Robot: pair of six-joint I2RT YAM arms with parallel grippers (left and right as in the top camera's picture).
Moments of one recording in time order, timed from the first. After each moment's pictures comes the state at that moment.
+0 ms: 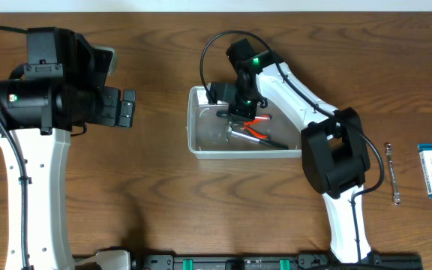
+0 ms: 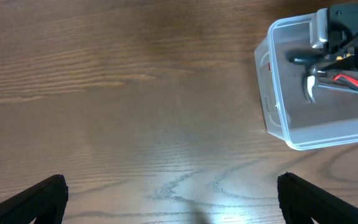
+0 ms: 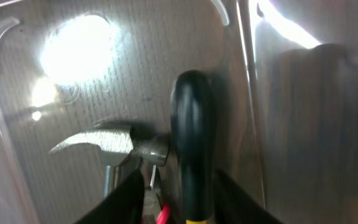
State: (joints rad) left arm 0.04 1.44 1.71 -1.39 0.09 0.20; right arm 0.48 2.28 1.86 -1.03 -0.24 -0.87
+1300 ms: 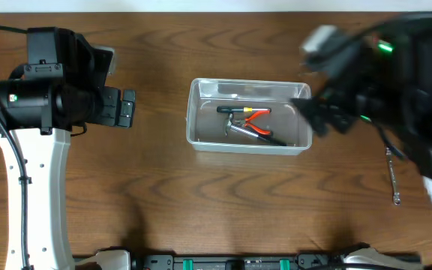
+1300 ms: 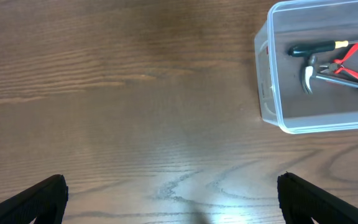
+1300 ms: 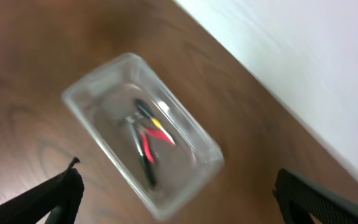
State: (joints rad) left arm 0.04 1.44 1.71 -1.38 0.09 0.20; right arm 0.32 1.38 2.02 -1.39 -0.11 -0.37
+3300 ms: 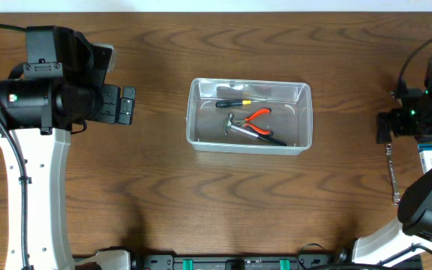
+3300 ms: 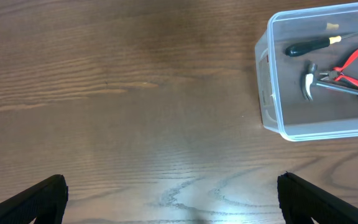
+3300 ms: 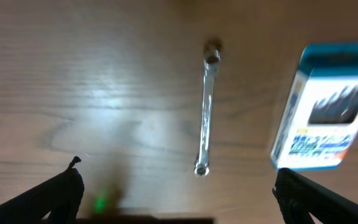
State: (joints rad) left arm 0.04 1.44 1.71 -1.36 0.09 0.20; right arm -0.40 1.84 1.55 -1.38 0.08 -0.36
